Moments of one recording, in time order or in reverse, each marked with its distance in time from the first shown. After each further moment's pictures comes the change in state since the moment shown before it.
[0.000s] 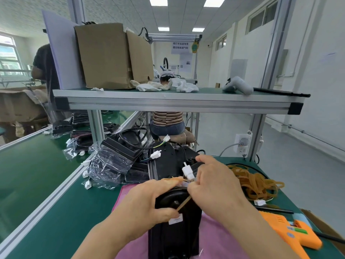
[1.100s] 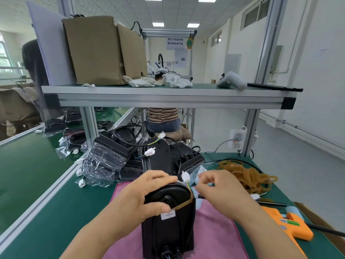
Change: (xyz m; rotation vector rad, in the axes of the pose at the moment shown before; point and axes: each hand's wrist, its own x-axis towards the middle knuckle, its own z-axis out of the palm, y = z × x) left_hand 0.000 -0.017 0.001 -0.163 -0.031 0.051; right_hand -0.006 0.048 0.014 0.328 -0.146 0.153
